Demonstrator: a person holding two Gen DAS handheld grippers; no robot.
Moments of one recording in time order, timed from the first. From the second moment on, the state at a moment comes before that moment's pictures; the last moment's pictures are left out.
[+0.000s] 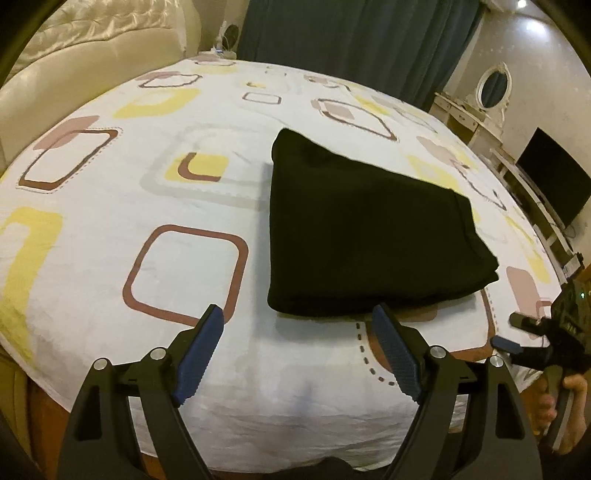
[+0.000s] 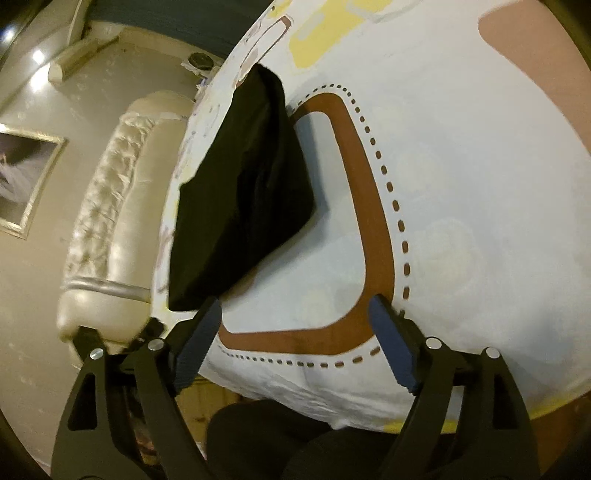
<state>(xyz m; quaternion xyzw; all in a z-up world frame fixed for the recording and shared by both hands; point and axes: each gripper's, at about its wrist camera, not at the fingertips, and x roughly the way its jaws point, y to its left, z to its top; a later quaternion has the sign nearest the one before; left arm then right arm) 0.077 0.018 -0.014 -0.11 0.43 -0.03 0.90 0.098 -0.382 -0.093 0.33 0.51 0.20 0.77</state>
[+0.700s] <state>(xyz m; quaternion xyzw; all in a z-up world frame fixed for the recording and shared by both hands) 0.049 -0.015 0.011 -0.05 0.38 -0.01 0.92 0.060 -0.314 -0.027 0.08 0.41 0.11 0.90</state>
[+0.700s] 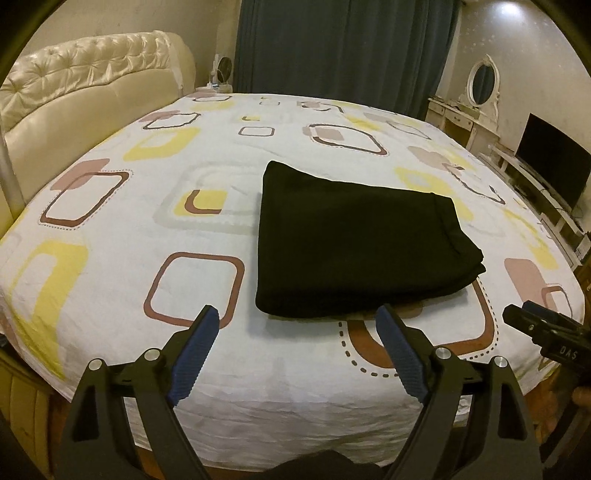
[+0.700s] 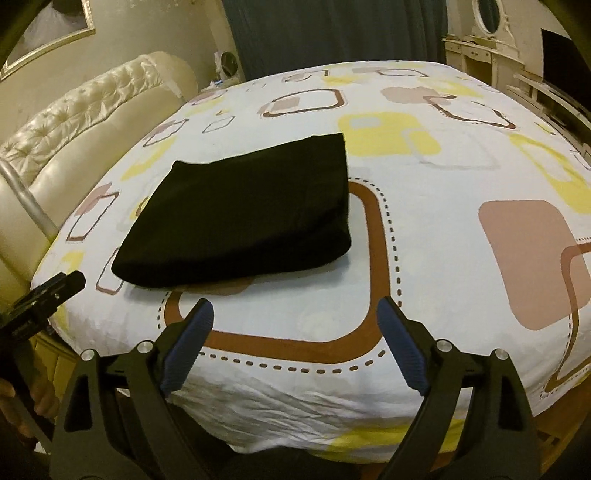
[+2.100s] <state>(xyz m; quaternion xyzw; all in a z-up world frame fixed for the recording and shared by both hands) 0.057 -0.019 0.007 -0.02 0.40 0.03 0.92 0.060 -0.314 -0.031 0.07 0.41 0.11 0.90</state>
